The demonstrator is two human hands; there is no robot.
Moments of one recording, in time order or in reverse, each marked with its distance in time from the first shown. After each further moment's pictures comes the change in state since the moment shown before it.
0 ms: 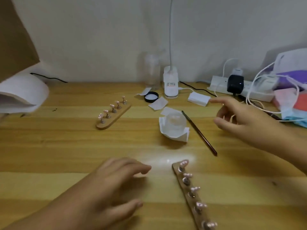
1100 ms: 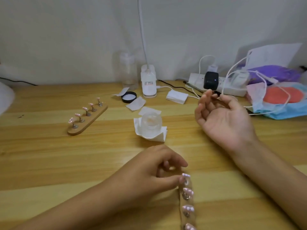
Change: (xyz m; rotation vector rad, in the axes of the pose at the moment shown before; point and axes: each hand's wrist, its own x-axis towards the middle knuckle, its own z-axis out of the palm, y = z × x) left_hand 0.097 0.045 0.034 -0.468 0.062 0.010; right_hand 0.004 0.006 0.021 2.208 0.307 0.431
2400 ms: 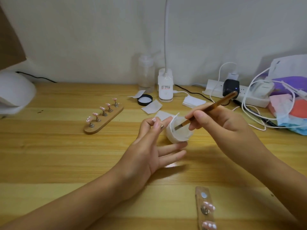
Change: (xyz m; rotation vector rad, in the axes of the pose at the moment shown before) left_hand 0.011 -0.012 -0.020 -1.214 0.261 -0.125; right_hand -0.024 0.031 0.029 -1.484 -0.368 -0.456
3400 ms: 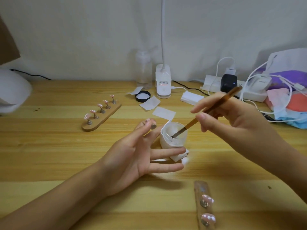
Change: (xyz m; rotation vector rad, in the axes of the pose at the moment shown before) left_hand -0.010 0.011 -0.022 -0.133 -0.218 -0.242; right_hand -0.009 -0.014 -0.018 -0.118 -0.043 -0.134
